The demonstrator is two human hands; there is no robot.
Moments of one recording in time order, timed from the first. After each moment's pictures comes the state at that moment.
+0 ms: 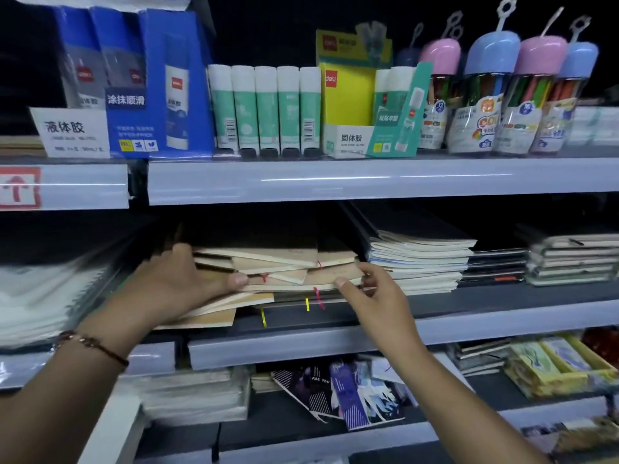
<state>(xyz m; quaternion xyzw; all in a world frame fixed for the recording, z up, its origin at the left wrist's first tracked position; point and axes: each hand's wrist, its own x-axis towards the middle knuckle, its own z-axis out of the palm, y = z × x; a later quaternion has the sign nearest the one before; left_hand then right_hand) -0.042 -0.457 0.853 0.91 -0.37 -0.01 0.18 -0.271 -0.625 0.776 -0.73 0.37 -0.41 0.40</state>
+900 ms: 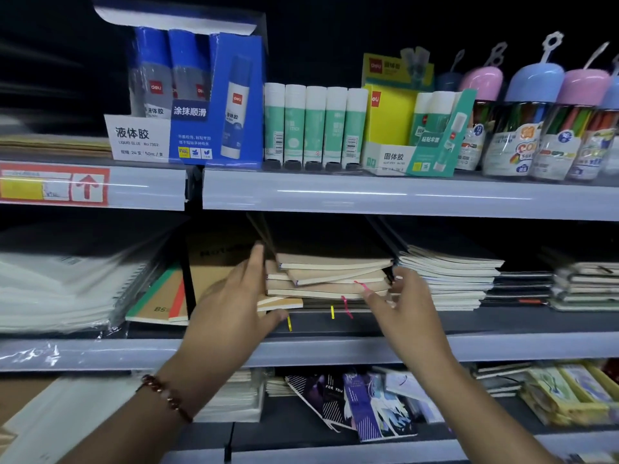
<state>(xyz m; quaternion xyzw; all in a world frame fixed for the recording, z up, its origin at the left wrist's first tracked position) -0.087 -0.448 0.810 0.83 -0.48 0.14 0.24 -0.270 -0.609 0.796 -0.78 0.40 -0.39 0.28</state>
